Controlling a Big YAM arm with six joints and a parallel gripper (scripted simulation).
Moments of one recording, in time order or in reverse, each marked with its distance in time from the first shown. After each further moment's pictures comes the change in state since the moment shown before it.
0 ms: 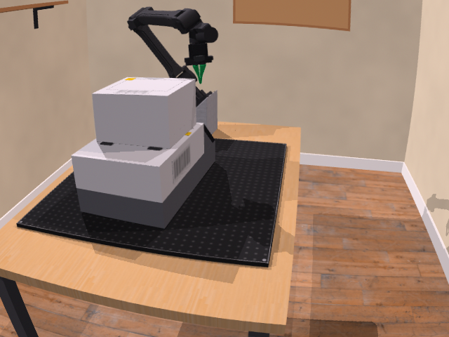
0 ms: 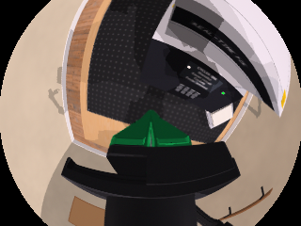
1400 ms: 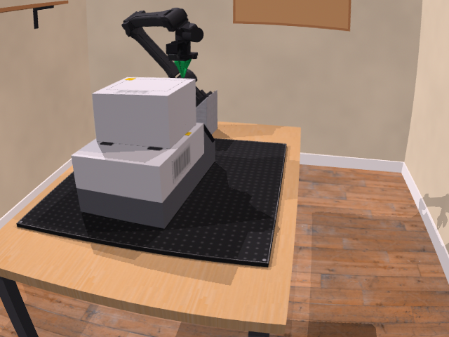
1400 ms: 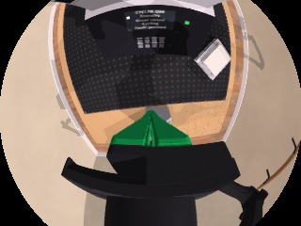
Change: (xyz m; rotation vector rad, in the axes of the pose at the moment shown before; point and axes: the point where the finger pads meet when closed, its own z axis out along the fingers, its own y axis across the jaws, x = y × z) arm 0.114 -0.062 -0.015 0.081 0.087 0.403
